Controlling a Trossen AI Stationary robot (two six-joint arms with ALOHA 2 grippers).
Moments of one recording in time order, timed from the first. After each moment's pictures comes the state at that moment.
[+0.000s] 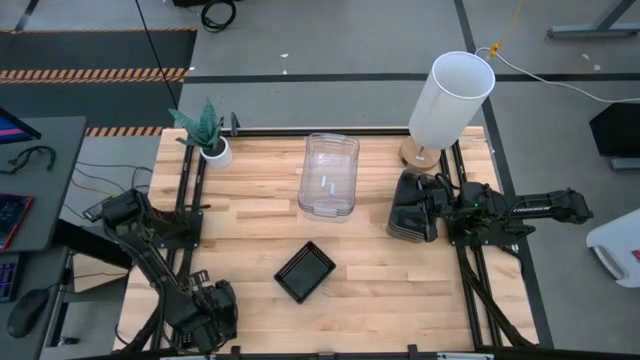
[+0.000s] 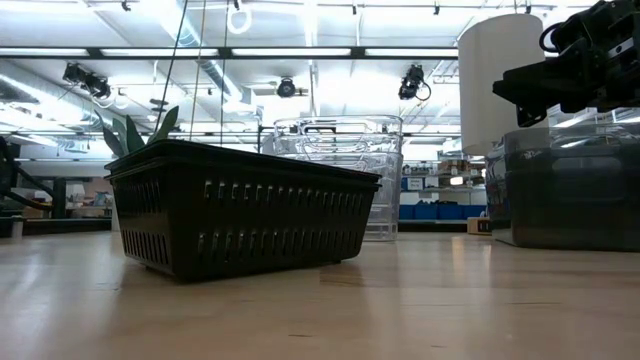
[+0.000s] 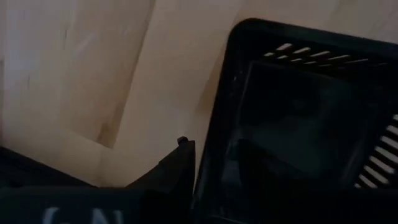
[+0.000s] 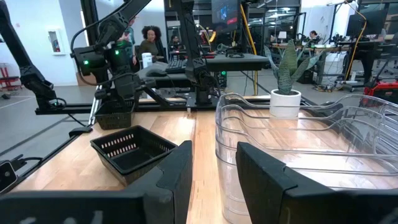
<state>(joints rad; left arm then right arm) -1.05 1.71 1.07 -0.98 -0.04 -1.43 -0.03 0.19 0.01 0.22 -0.05 0.02</state>
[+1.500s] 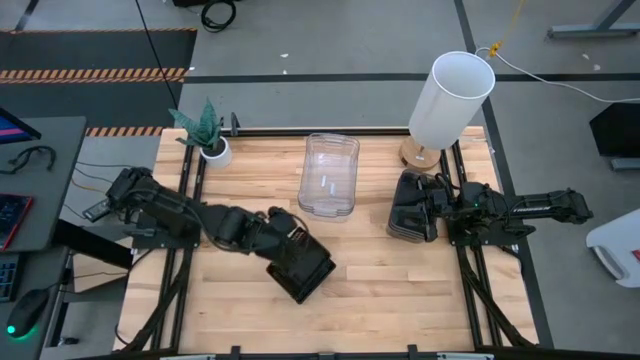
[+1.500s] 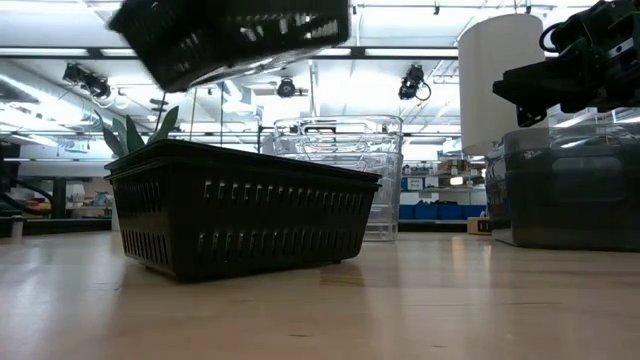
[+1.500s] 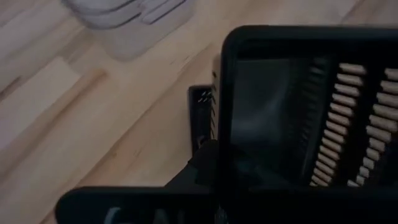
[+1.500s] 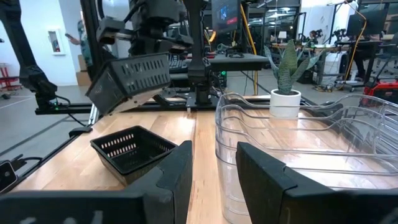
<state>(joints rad) -0.39 1.59 1.42 -0.95 -0.35 -1.07 -0.03 0.19 0.01 0.22 -0.05 0.02</state>
